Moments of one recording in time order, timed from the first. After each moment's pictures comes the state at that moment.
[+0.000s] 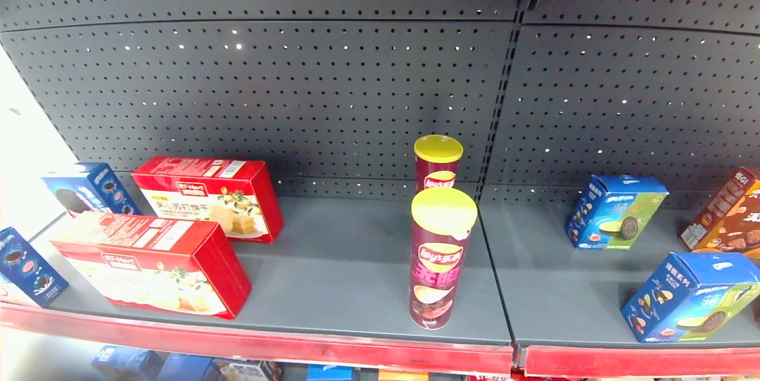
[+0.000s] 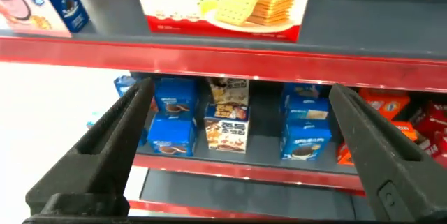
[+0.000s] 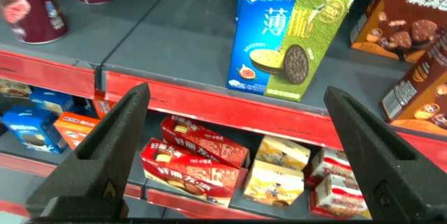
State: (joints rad) left arm 0.06 0.10 0.00 0.00 0.00 0.00; right arm -0.02 0.06 0.00 -0.06 0.14 -0.13
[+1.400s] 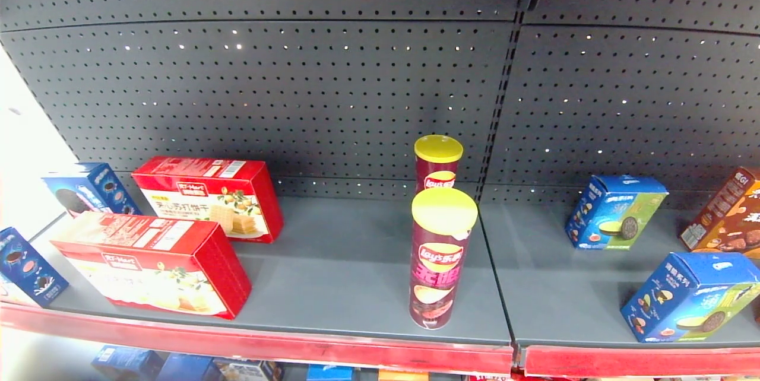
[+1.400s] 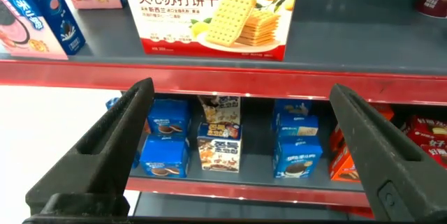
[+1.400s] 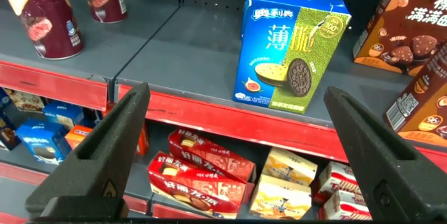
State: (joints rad) left arm 0.00 0.01 0.00 0.00 0.01 0.00; right arm 0.00 0.00 0.00 -0.06 0.14 -0.10
